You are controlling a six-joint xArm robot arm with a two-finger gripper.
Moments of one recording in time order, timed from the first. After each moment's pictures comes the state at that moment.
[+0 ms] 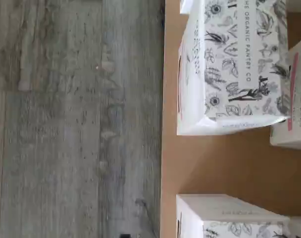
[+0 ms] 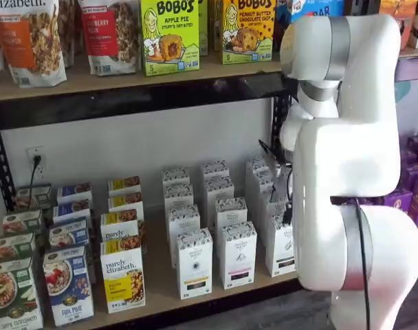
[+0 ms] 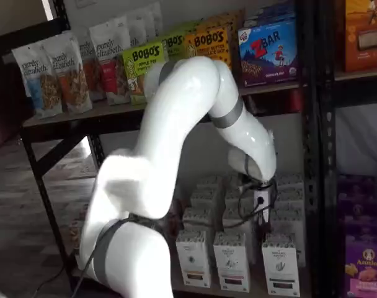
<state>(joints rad) -0.31 0.76 -1.30 0.20 0.54 -2.05</state>
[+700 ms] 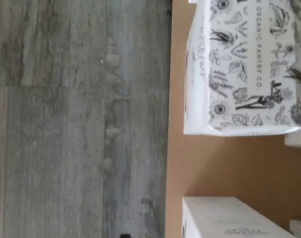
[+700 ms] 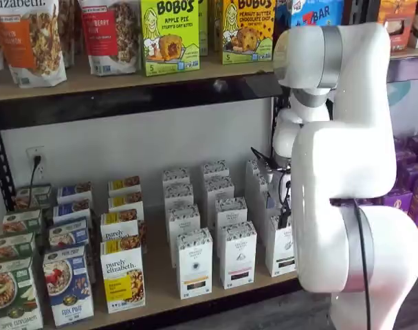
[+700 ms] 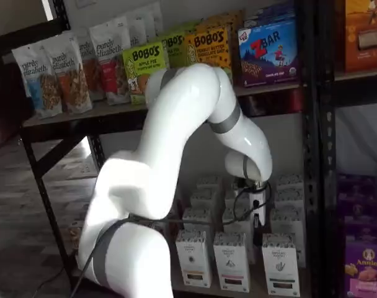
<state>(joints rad) -0.27 0.83 -1.37 0.08 0.56 -1.91</state>
